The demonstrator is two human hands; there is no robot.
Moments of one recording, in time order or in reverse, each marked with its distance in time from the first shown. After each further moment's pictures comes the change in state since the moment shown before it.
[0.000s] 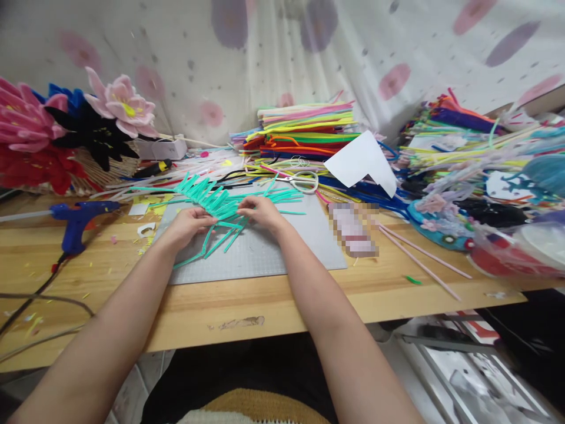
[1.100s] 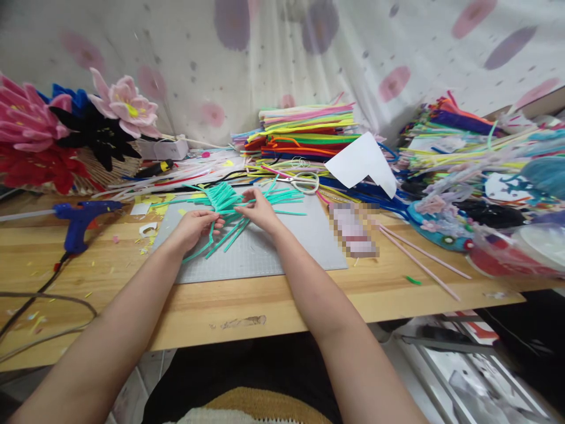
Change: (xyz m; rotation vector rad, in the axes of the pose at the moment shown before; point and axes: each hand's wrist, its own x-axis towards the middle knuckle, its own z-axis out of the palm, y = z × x) left_hand -0.005 0.003 0.013 -0.099 0.039 -0.126; right_hand -0.001 -0.009 0.012 0.123 0.190 -0.013
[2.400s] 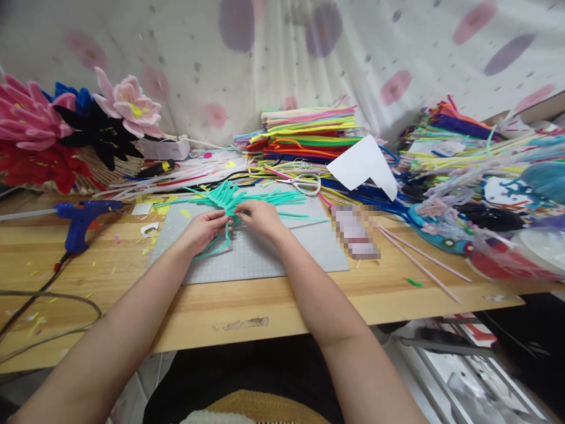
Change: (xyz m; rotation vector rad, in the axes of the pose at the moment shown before) left_hand -0.002 -0.008 0.015 -0.259 -0.026 -0.010; right_hand -0.017 -0.026 0.001 -0.797 -0.174 -0.215
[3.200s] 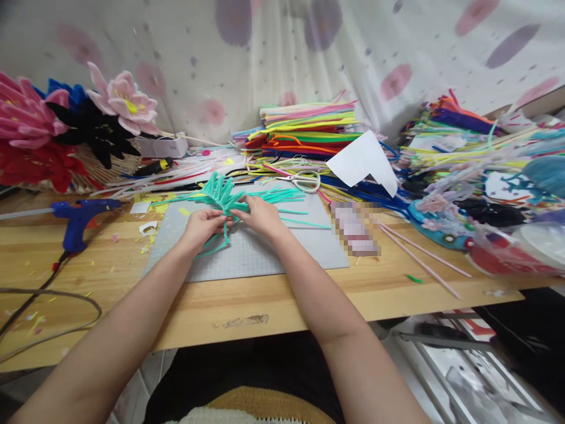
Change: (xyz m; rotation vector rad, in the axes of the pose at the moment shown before) left_hand -0.005 0.001 0.008 0.238 0.099 0.065; right_hand 0.001 0.001 0.004 -0.060 0.007 0.184
